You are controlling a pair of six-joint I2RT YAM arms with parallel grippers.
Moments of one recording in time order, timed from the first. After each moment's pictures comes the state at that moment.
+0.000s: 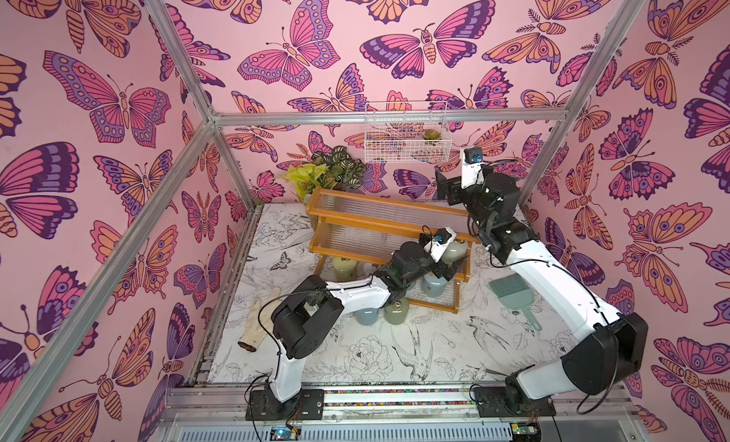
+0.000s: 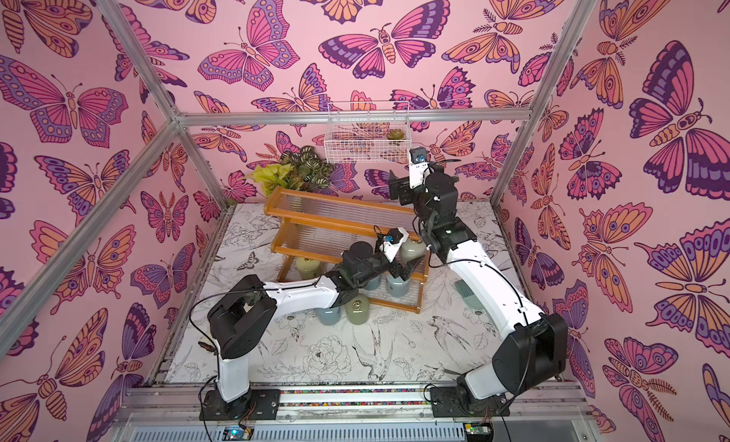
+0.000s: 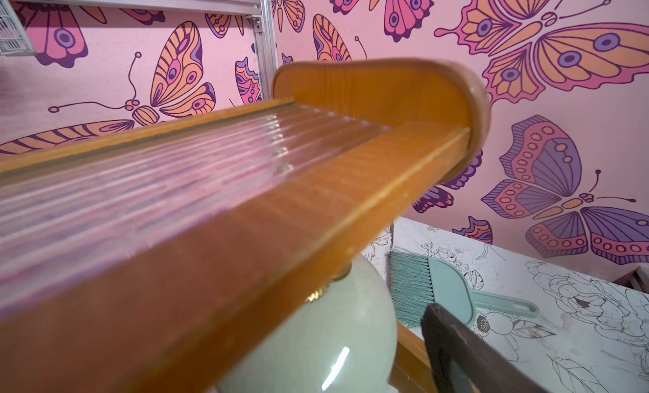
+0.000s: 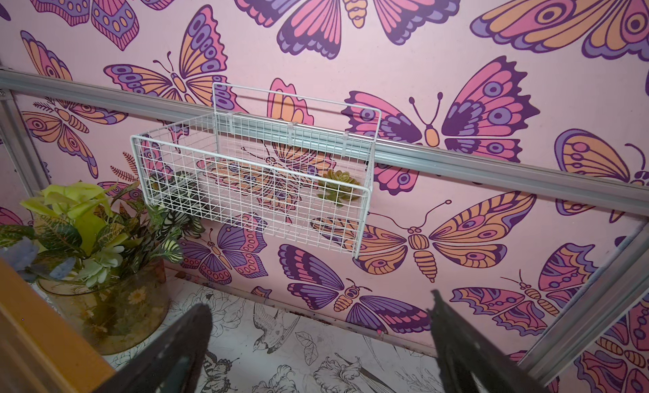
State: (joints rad) left arm -0.90 1.95 1.25 0.68 0.10 0.06; right arm 0.39 1.48 1.41 0.09 0.16 -0.11
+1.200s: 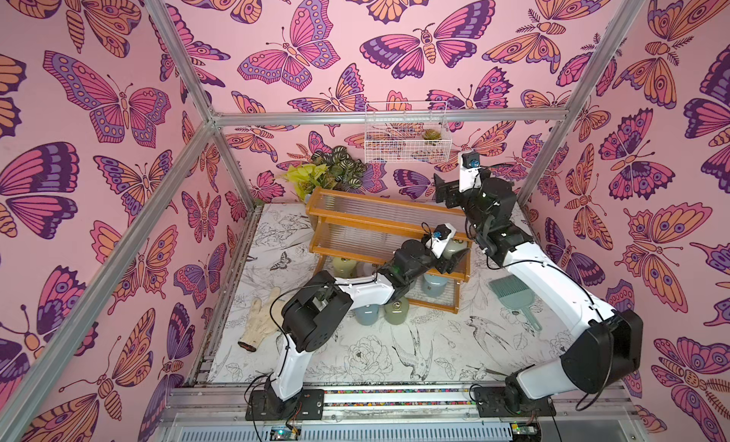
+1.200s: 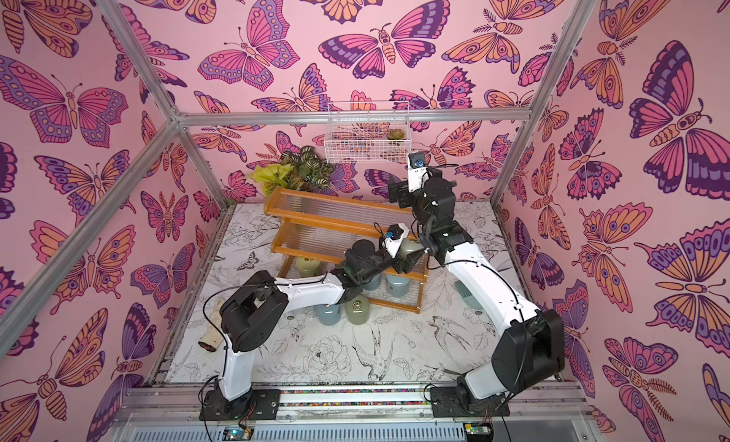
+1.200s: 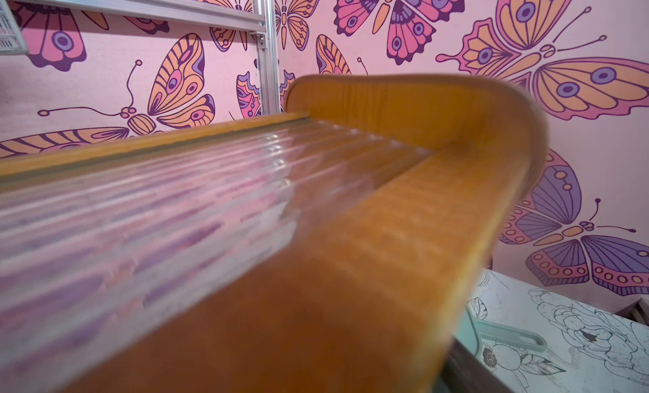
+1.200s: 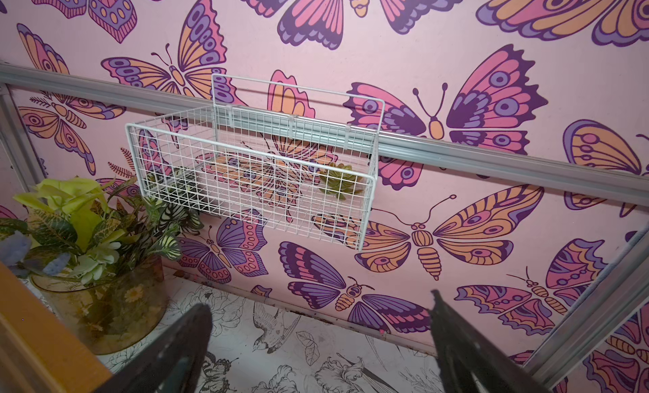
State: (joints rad) left arm -0.88 2.02 1.30 0.76 0.13 0.01; right arm 0.39 1.49 1.35 0.16 0.16 -0.11
